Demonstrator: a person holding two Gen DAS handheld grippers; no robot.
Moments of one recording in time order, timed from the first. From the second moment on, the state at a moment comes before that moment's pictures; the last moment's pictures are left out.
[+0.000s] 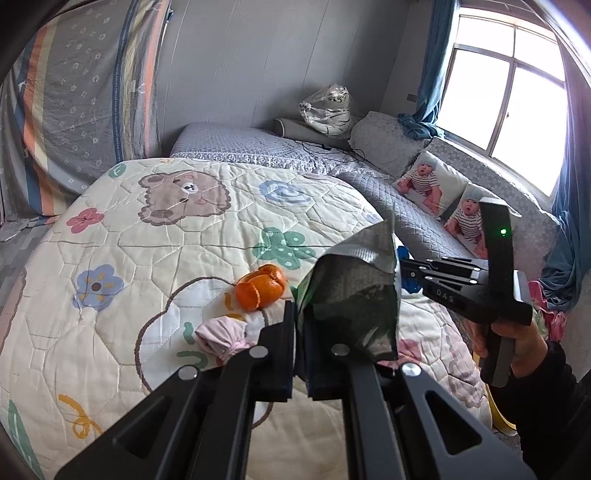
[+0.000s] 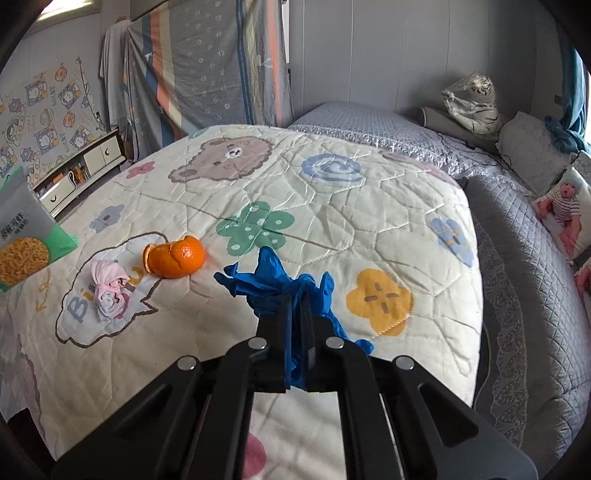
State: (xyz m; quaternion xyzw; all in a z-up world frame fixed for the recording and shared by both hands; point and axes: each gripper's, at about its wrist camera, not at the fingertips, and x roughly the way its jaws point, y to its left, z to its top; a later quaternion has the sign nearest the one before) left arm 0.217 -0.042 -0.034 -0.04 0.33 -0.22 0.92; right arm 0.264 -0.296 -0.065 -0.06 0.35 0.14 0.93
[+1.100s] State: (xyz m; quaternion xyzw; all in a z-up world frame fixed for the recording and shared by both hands) left arm 0.121 -0.360 -0.044 0.12 0.31 -0.48 0.81; right arm -0.011 -0.512 -0.090 0.06 0.32 -0.21 0.92
